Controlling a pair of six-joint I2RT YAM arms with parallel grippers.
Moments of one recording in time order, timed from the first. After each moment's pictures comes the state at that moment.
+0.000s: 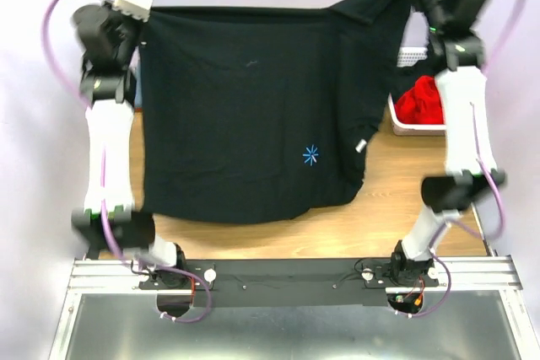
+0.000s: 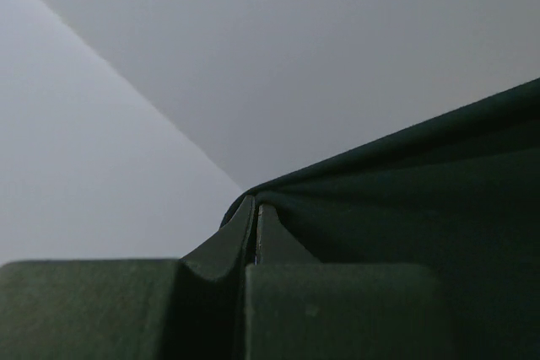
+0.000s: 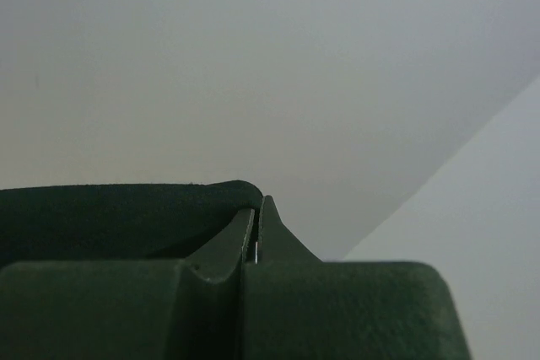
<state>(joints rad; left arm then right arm) 0.13 1.44 1.78 -0.20 0.15 0.48 0.06 1.75 2.25 -0.31 0.02 -0.44</state>
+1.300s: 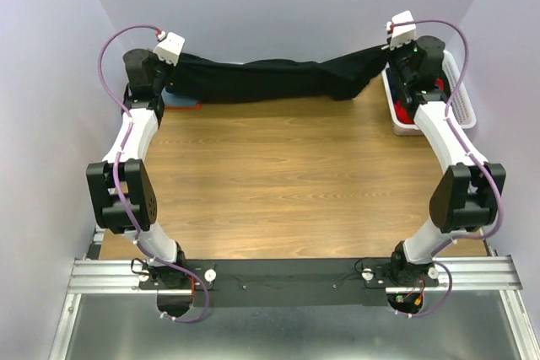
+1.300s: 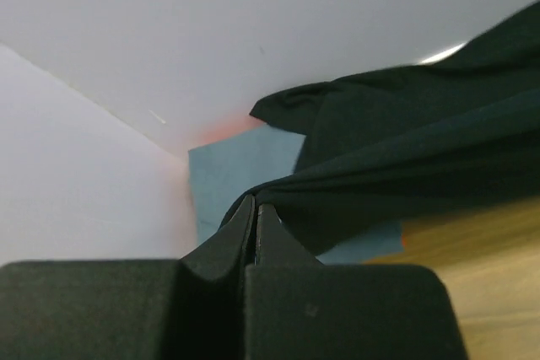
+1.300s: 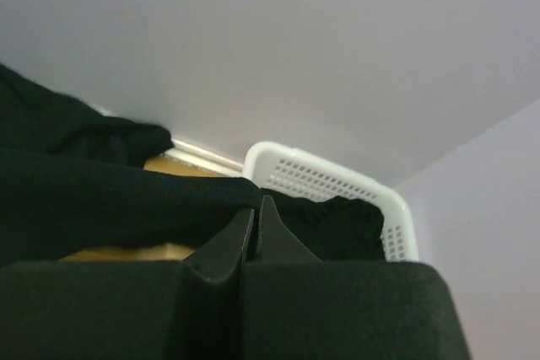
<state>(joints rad) 0.11 1.67 1.32 0.21 0.17 0.46 0.04 1.67 1.43 0.17 -0.03 -0.47</state>
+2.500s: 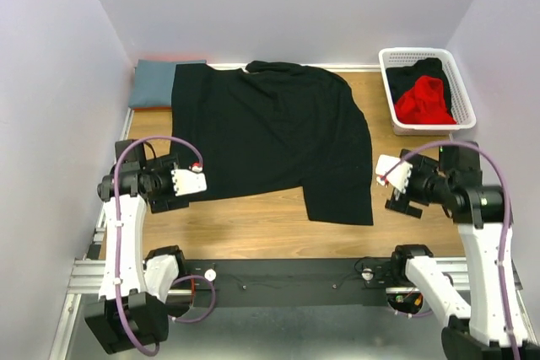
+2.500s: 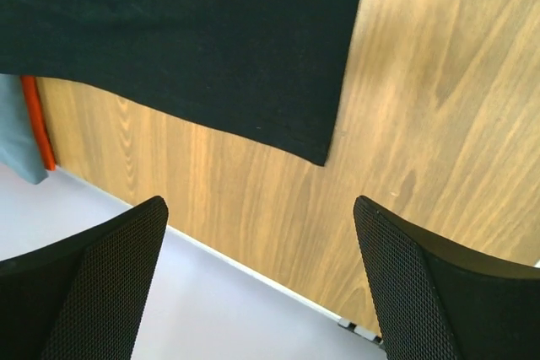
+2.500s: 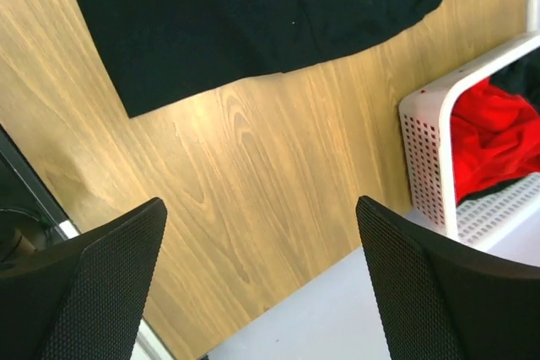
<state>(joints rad) 0.21 0.88 0.83 -1.06 0.40 1.57 0.02 0.73 1.09 -1.28 -0.36 -1.23</state>
